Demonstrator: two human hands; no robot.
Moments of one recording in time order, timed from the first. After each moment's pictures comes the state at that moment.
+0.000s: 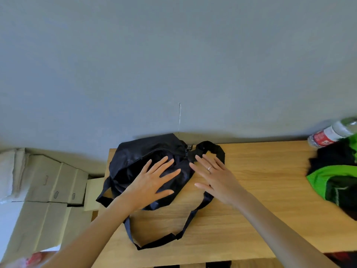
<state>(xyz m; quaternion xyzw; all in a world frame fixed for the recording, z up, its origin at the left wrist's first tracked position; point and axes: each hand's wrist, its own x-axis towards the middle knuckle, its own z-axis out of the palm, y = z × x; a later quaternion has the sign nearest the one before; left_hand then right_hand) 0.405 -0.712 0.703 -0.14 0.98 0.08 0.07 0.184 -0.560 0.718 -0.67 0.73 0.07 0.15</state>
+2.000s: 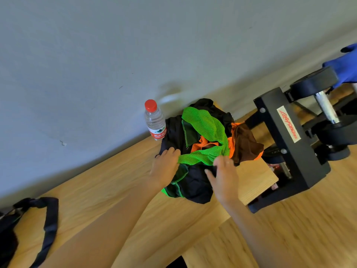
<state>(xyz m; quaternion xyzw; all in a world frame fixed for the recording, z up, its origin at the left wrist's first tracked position) -0.168 -0.382 0.666 -0.07 0.98 0.17 0.08 -0.213 -0.185 0.664 -0.21 0.96 -0.21 -0.01</state>
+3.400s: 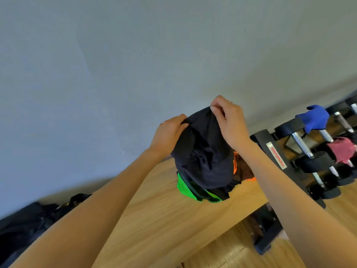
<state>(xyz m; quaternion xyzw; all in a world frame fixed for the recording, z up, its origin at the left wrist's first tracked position) -0.100 -0.432 0.929 -0.06 0.92 0.33 -0.19 -0.196 -0.272 0.965 -0.38 0.83 -0.39 -0.13</state>
